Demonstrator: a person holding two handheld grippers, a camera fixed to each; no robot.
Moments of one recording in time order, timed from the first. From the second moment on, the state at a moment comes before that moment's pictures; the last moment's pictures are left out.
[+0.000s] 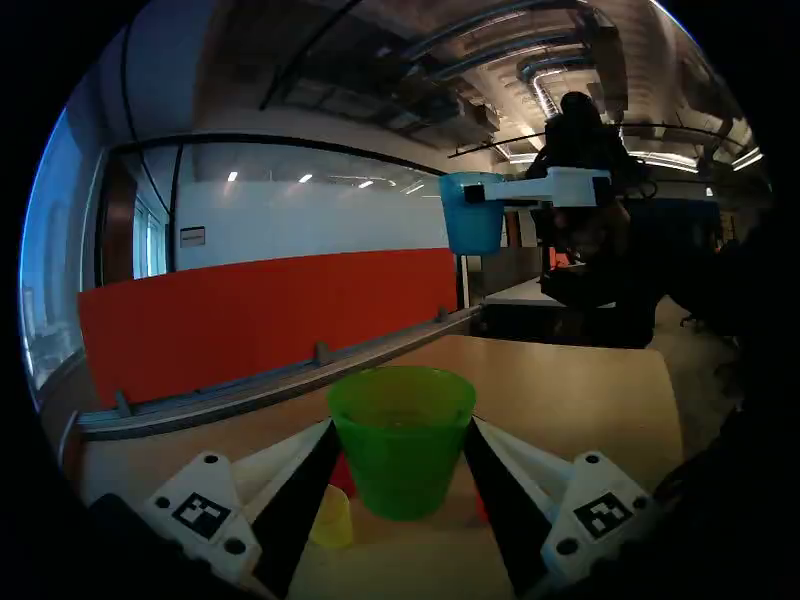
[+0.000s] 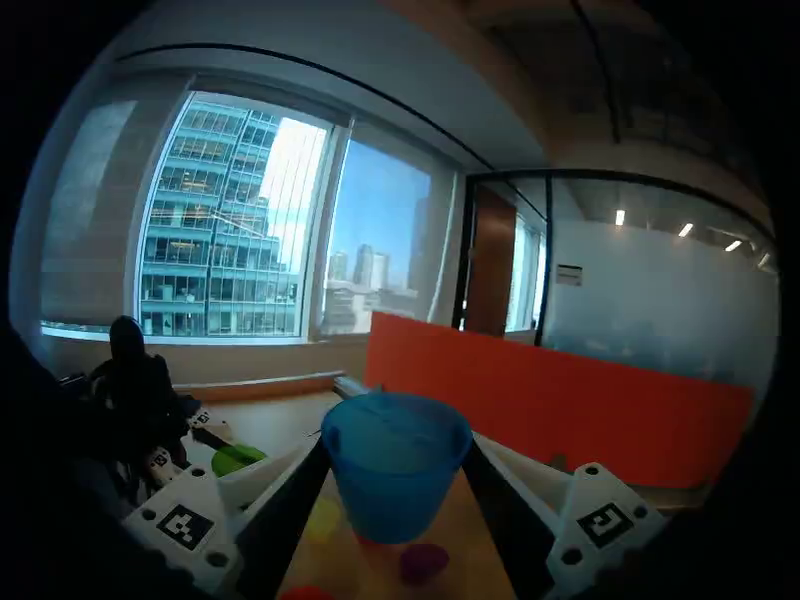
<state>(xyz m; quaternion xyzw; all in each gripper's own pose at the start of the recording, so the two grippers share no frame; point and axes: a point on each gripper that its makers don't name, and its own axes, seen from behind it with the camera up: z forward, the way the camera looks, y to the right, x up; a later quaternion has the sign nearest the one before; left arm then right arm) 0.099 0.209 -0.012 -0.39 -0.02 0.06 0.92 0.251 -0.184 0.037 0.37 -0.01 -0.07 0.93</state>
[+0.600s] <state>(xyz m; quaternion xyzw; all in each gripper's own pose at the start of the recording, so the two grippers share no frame) 0.093 0.213 -0.012 -0.40 -0.03 0.06 0.91 0.241 -0.159 0.044 0.35 -0.01 -0.07 0.93</state>
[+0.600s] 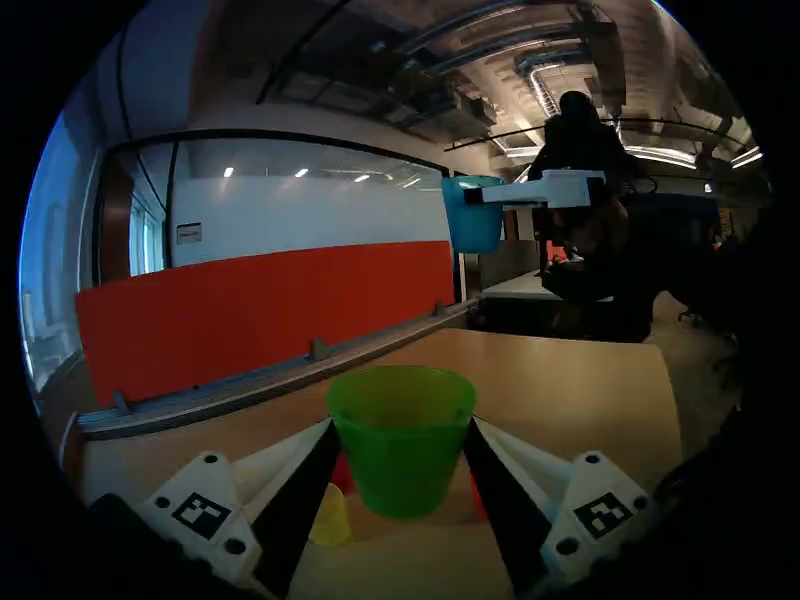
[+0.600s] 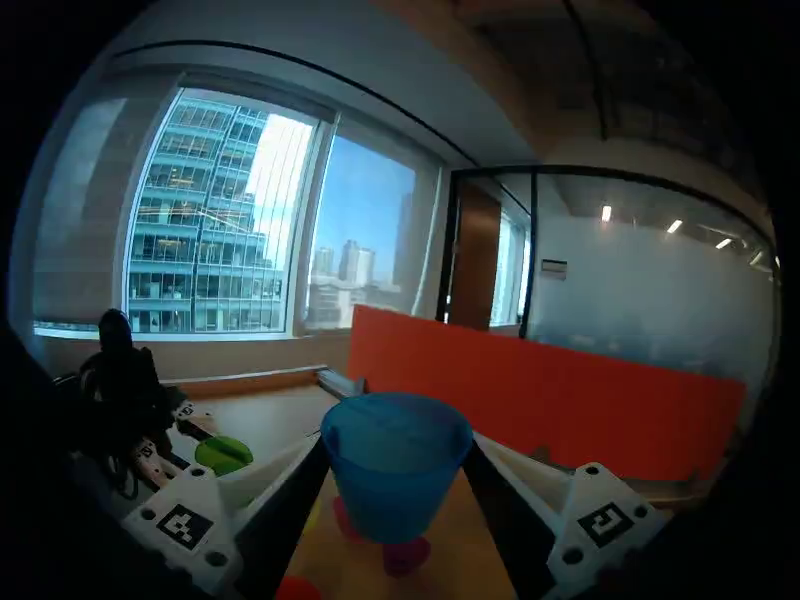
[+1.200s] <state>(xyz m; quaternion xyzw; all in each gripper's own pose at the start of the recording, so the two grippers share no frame) 0.056 0.217 -0.019 -0.42 -0.09 0.10 0.90 0.197 -0.144 0.049 0.34 -0.06 -0.11 0.93</state>
